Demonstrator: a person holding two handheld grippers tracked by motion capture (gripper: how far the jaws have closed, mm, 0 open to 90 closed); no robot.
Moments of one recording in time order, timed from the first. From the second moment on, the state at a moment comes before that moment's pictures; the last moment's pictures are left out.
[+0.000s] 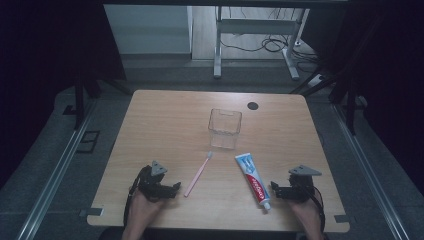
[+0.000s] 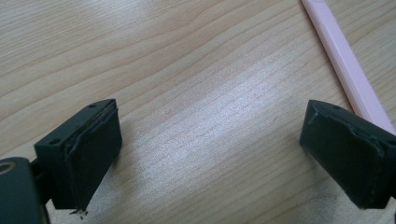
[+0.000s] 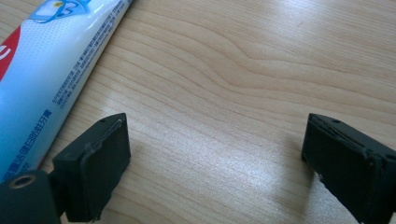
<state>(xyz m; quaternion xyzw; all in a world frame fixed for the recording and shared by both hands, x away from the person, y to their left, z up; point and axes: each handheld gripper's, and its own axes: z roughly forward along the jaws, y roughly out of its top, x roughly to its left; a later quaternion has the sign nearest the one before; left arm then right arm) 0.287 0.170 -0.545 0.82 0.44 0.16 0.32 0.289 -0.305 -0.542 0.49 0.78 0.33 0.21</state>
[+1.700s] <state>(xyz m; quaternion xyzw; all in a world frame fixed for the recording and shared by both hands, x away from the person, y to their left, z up) 0.292 0.144 -0.524 0.82 0.43 0.15 0.35 0.291 -0.302 -0.542 0.49 0.78 0.33 0.21</state>
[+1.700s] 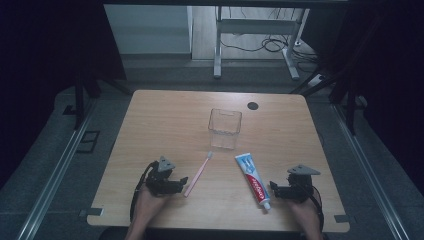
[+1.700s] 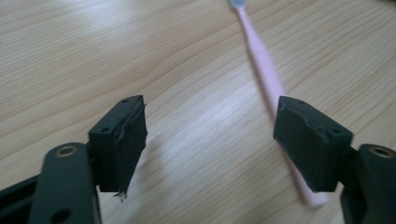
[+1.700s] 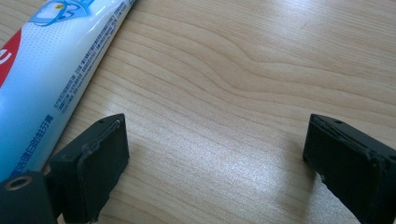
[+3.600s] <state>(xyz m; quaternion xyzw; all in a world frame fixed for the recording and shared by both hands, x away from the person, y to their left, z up) 0.353 0.086 -0.501 0.91 0.37 0.05 0.18 0.291 -0.301 -0.542 0.49 0.78 0.33 0.21</state>
